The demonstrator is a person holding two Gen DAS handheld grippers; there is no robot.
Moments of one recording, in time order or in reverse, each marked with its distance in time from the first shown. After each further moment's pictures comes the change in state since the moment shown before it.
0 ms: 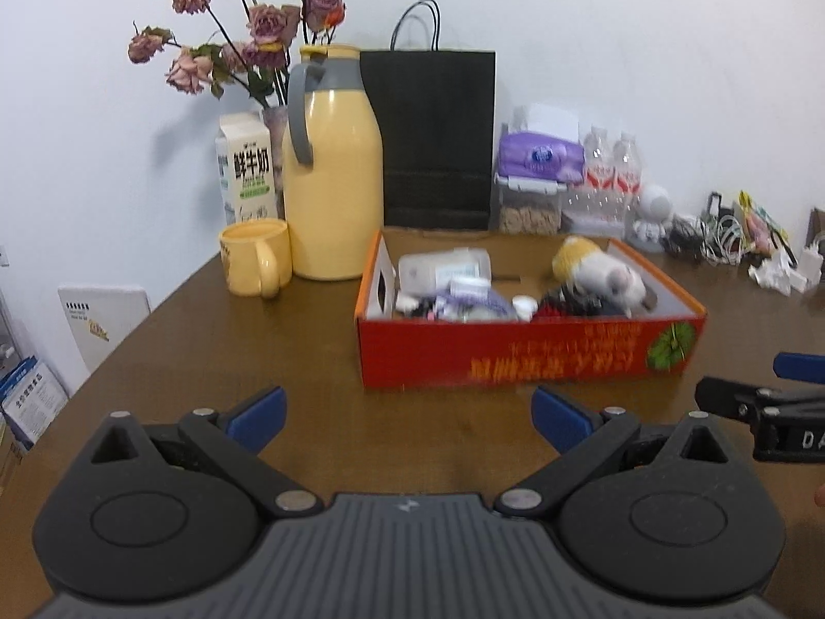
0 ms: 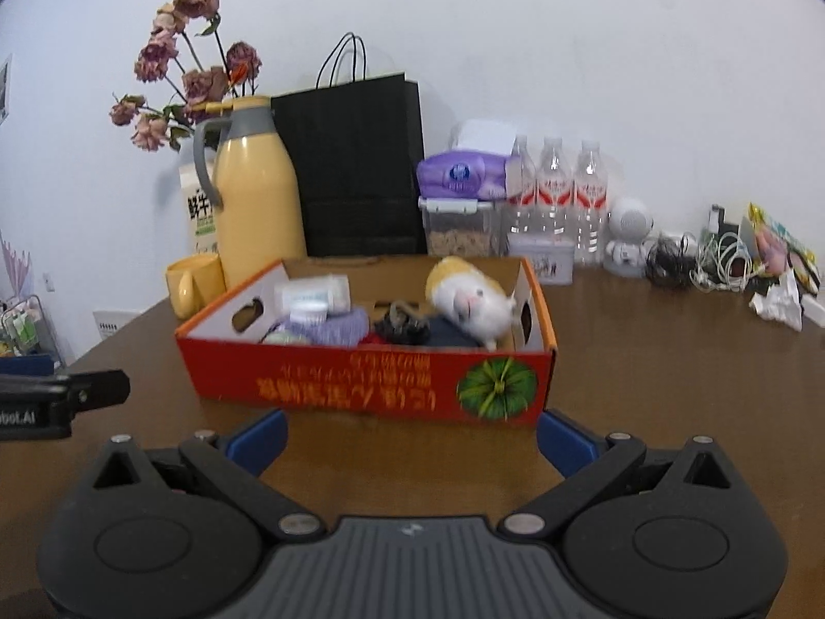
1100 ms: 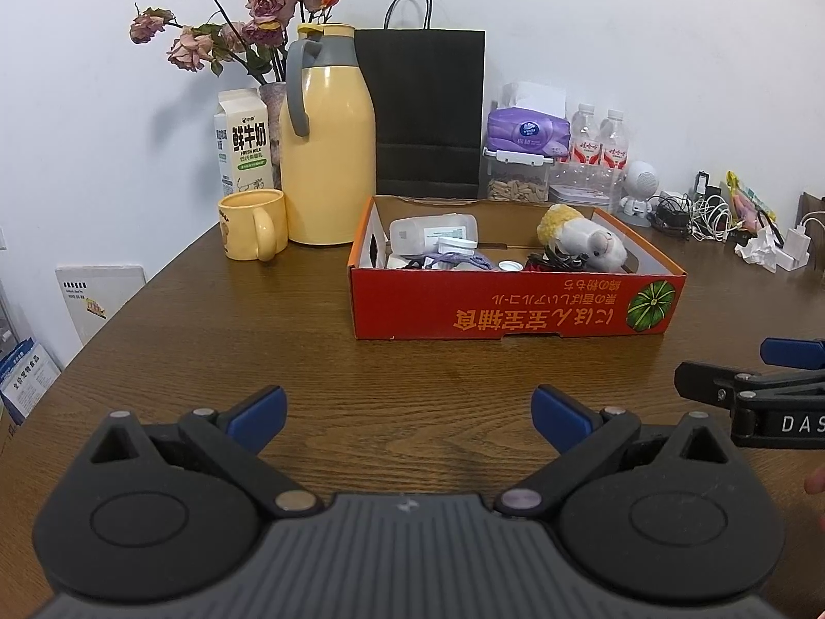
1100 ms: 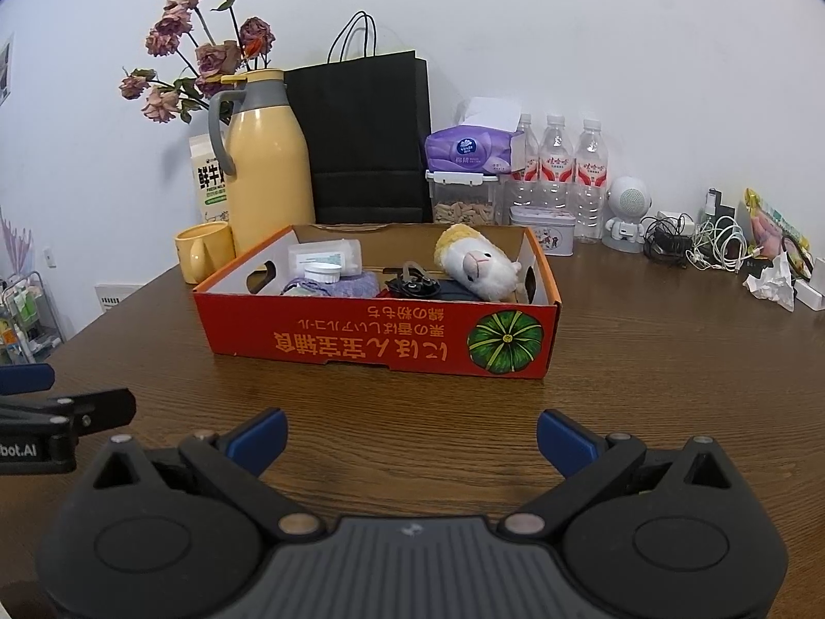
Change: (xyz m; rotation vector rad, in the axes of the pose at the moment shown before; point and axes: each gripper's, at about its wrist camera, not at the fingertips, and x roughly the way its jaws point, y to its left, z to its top) left arm -0.019 -0.005 -0.022 -0.003 0.036 -0.014; right arm -0.016 0.013 -0.017 -0.011 0.048 -0.011
